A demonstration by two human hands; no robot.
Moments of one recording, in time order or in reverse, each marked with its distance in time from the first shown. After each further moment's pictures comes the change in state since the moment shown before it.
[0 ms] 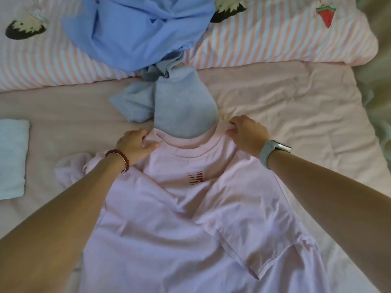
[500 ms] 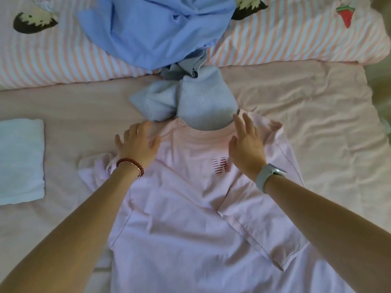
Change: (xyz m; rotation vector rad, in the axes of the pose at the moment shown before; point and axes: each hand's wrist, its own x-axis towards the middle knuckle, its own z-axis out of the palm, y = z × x) left_hand -0.007 -0.039 -0.010 0.072 0.221 -0.043; right_hand -0.035 -0.078 0.031 0.204 0.161 0.102
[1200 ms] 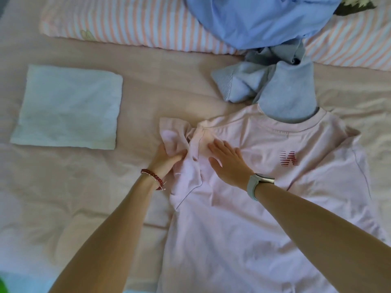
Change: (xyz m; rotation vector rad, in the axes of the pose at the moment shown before) left_hand -0.083 -0.132 -0.004 -1.131 -0.275 -0.409; right_hand -0.066 -0.114 0.130 -0.189 -0.575 -0.378
